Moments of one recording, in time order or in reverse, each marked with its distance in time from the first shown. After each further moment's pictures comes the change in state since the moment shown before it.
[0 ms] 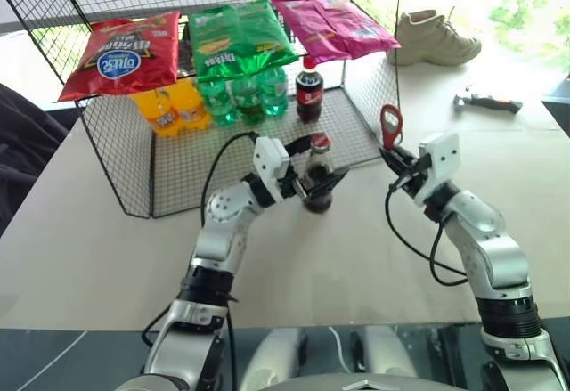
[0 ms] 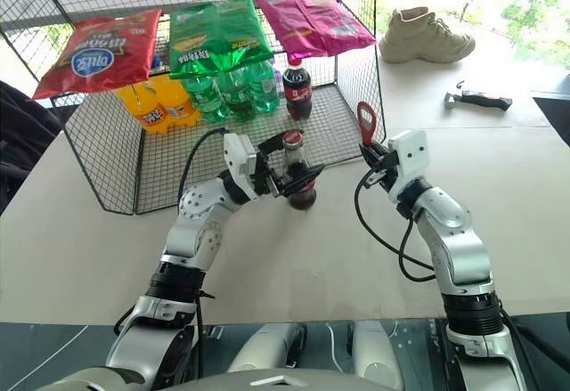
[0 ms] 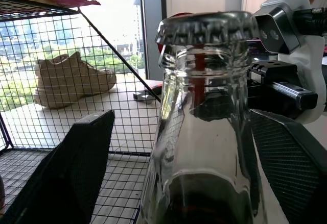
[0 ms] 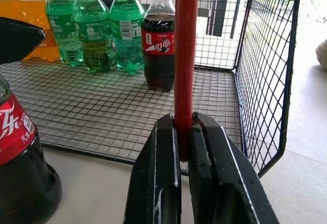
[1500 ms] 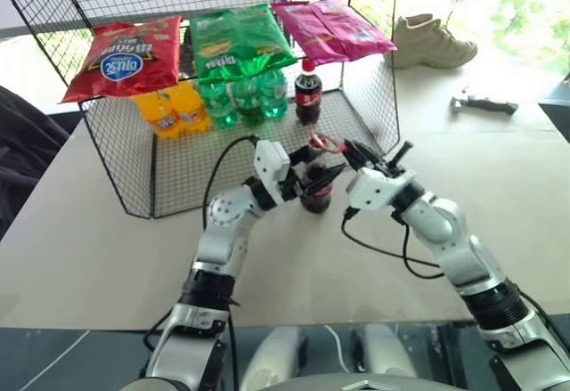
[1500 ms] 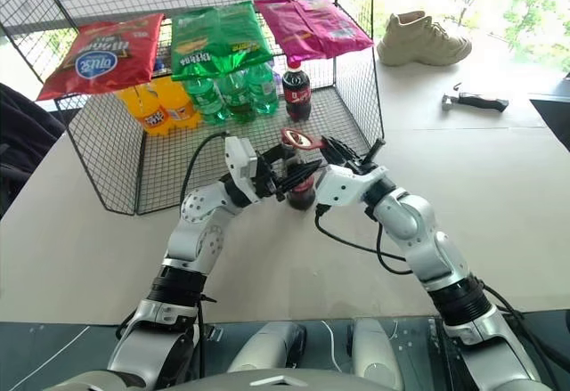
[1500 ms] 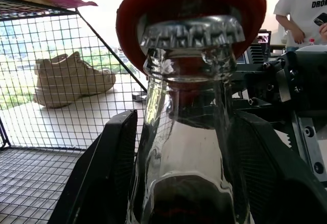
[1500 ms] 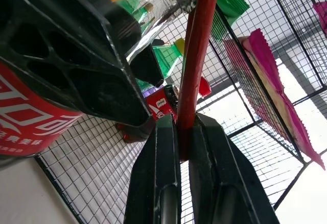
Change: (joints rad) left arm 0.020 -0.014 -0.004 -0.008 0.002 0.008 0.017; right arm -0.097 -0.101 0.333 0.110 -0.793 -0.541 -0.191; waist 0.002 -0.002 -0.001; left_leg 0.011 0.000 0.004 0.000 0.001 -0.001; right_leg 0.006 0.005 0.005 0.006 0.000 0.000
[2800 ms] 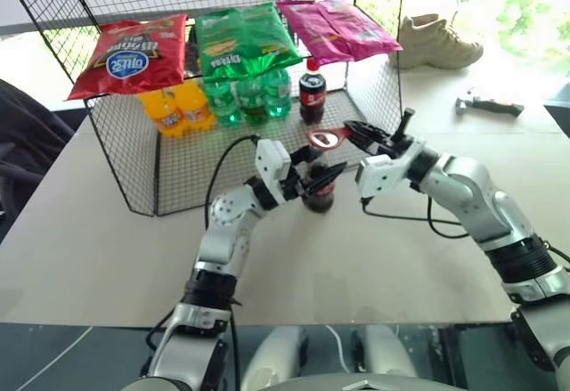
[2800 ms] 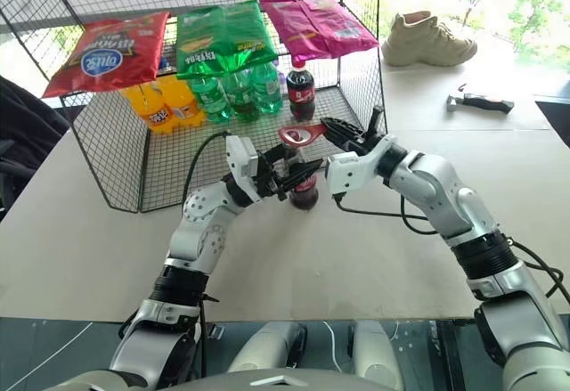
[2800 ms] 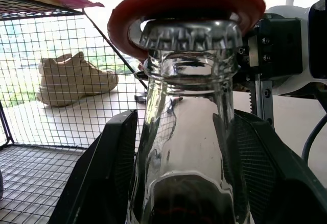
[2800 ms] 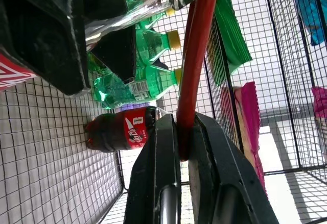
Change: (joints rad) left arm -0.002 -0.016 -0.001 0.000 -0.001 0.011 -0.004; right arm -0.230 -0.184 -0.019 0.162 -0.049 -0.250 0.077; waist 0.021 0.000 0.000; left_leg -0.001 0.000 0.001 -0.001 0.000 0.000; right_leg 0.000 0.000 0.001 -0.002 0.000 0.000
